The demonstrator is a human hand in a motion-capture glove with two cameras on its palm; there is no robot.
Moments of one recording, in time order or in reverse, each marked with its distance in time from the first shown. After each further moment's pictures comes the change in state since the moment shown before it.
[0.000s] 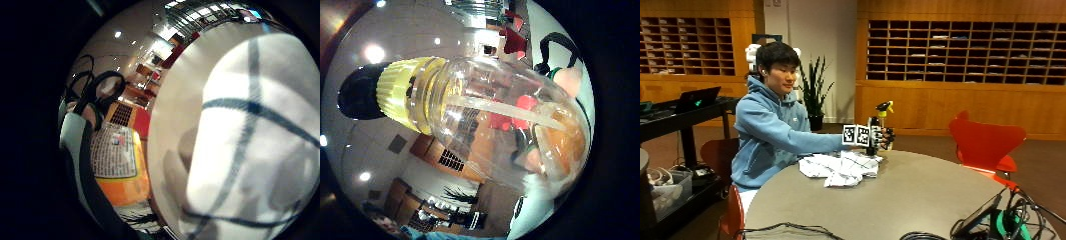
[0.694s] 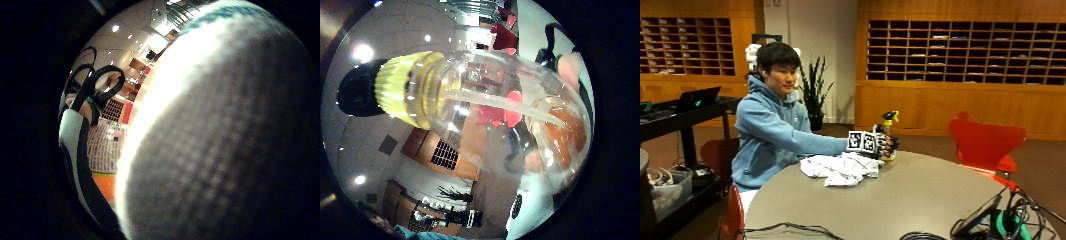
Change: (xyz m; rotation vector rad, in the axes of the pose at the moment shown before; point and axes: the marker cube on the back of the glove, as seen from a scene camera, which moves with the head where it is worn) arm 0.027 0.005 0.032 -0.068 0.052 0.012
